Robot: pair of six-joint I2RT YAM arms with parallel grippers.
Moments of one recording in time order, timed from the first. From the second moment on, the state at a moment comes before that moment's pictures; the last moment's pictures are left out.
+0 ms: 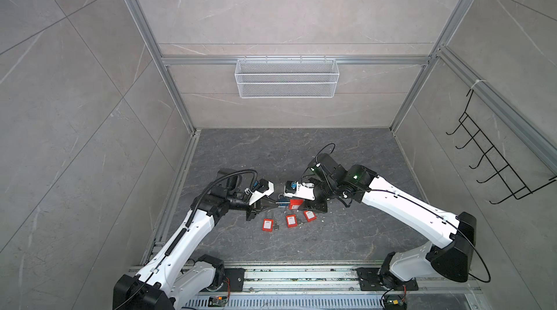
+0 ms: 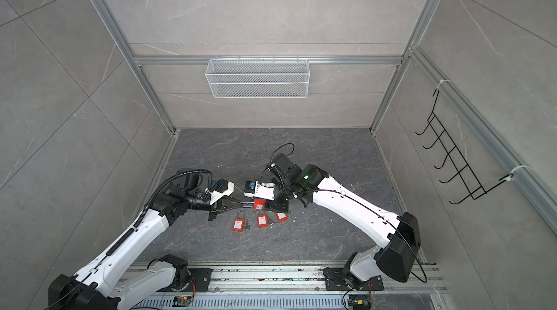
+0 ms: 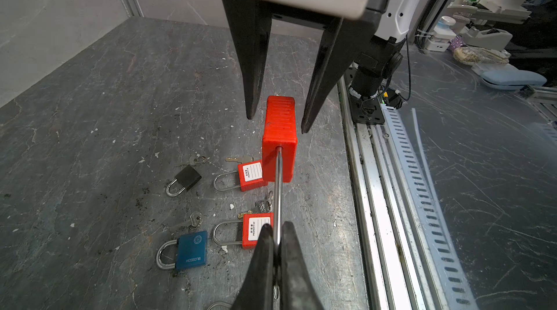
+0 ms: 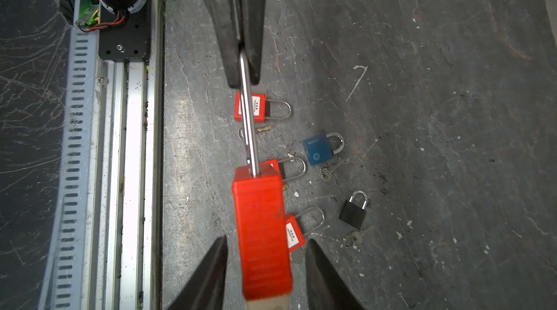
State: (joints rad) left arm -0.36 1.01 0.76 -0.54 1.04 0.69; right arm 0.86 1.47 1.40 -0.97 -0.30 -0.62
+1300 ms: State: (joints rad) left arm -0.53 0.92 0.68 -0.35 0.95 0.55; right arm 0.88 1.51 1.45 -1.10 -0.44 -0.63
